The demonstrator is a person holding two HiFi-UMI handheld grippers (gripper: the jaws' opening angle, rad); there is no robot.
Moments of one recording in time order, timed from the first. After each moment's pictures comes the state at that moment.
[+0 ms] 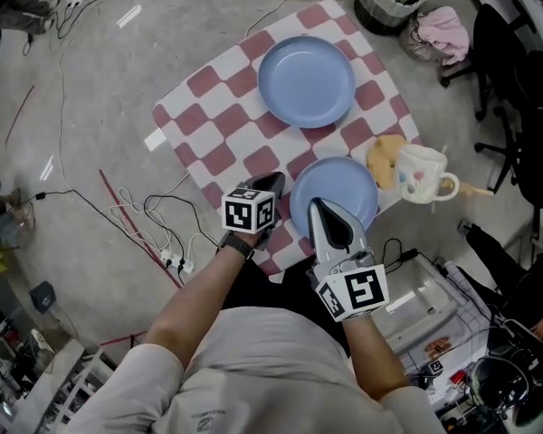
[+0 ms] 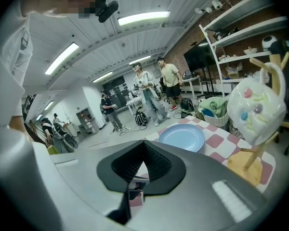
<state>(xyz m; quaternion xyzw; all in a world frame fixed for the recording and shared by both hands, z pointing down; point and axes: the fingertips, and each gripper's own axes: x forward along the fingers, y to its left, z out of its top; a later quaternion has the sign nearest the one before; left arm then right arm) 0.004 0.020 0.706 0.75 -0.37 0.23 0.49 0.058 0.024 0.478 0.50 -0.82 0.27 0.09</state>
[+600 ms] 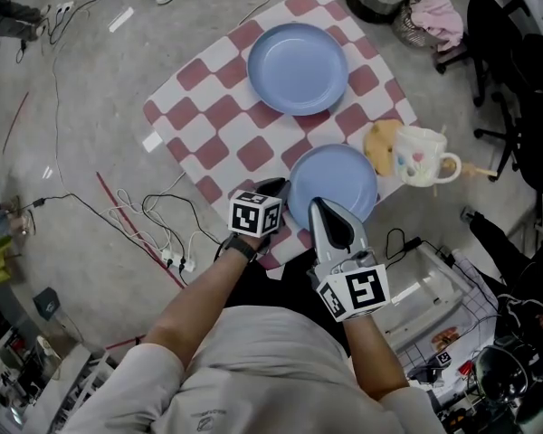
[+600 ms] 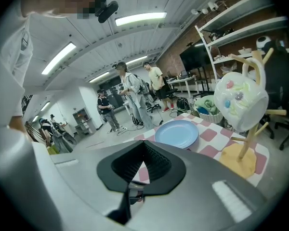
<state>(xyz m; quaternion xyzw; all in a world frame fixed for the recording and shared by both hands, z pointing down) 0.032 0.071 0.727 0.76 -0.32 0.27 0.50 0.071 0.051 0.490 0.51 -0.81 0.28 0.09</state>
